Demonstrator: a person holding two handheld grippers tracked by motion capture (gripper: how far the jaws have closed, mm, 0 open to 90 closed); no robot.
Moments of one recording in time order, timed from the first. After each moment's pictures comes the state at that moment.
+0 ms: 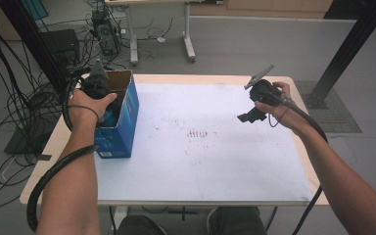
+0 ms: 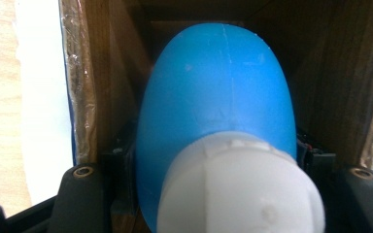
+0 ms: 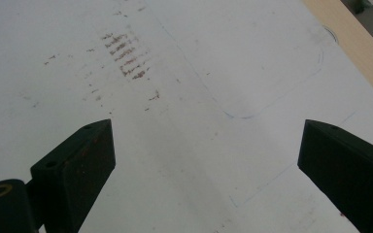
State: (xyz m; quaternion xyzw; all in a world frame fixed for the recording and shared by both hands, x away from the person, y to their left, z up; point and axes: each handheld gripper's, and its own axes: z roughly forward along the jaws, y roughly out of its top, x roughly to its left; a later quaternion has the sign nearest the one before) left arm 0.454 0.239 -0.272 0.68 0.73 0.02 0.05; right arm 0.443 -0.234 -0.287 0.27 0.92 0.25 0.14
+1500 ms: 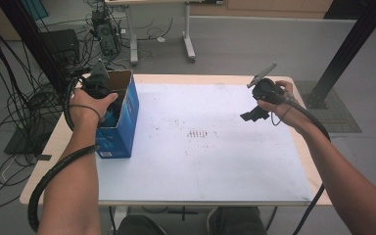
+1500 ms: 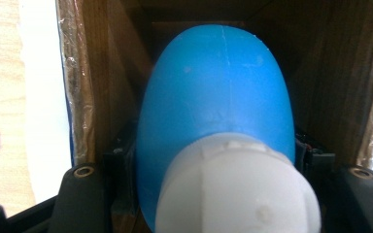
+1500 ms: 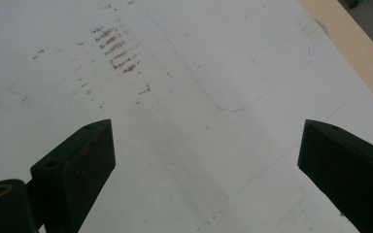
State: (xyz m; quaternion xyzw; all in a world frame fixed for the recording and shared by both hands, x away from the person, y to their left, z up) left arm 0.454 0.236 -0.271 0.68 0.73 0.02 0.05; right arm 0.446 -0.241 -0.286 0.27 0.92 0.24 0.14
